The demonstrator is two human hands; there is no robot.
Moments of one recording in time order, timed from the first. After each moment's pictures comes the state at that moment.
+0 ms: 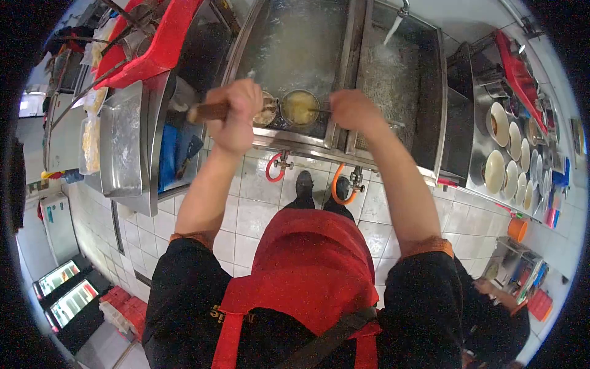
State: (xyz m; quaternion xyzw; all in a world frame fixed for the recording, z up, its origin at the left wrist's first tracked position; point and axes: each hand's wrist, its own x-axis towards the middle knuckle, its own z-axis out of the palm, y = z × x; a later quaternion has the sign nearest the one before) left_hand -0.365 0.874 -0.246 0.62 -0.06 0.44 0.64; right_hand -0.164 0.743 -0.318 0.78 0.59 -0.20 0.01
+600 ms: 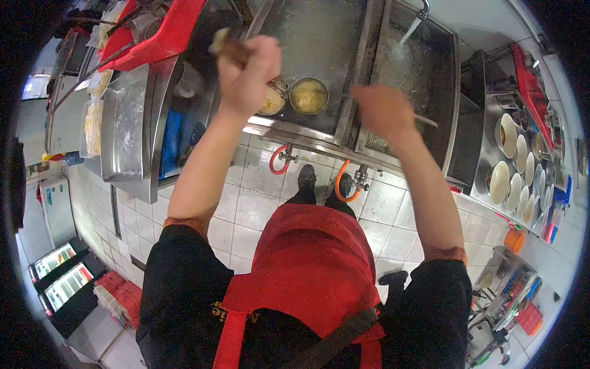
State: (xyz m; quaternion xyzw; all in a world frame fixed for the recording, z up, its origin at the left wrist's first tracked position) left_hand -0.344 0.896 -0.237 0.66 0.06 0.41 0.63; right_hand -0.177 0.725 -0.270 0.79 0.60 -0.13 0.02
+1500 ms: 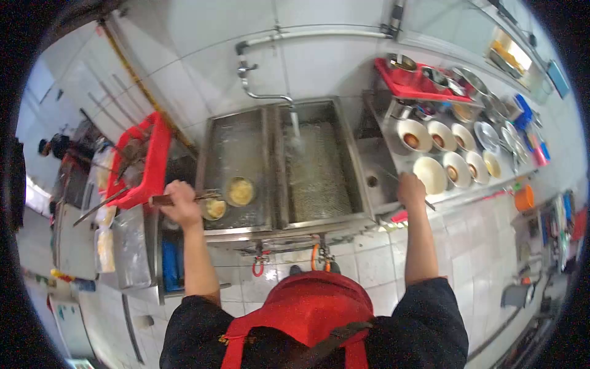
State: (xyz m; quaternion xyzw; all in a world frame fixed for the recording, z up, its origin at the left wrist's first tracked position) left_hand -0.330 0.835 -0.178 0.60 0.06 0.61 0.52; right_hand -0.029 0.397 -0.281 0.97 0.21 0.08 0.01
